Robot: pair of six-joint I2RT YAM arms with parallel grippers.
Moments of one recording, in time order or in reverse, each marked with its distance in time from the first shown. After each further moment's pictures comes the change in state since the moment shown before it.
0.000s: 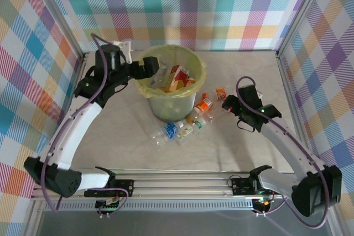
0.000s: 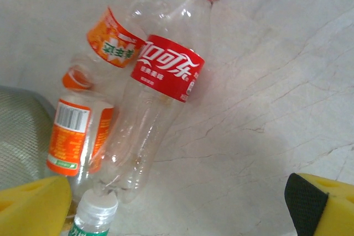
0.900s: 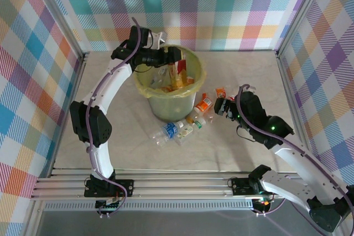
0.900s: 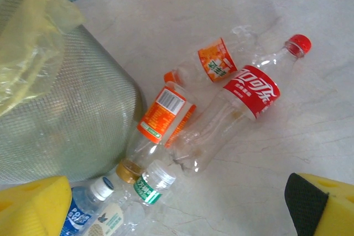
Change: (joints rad) left arm 0.019 0.637 0.492 -0.107 0.496 -0.048; right arm 0.274 -0.232 0.063 -0.035 0.141 -0.134
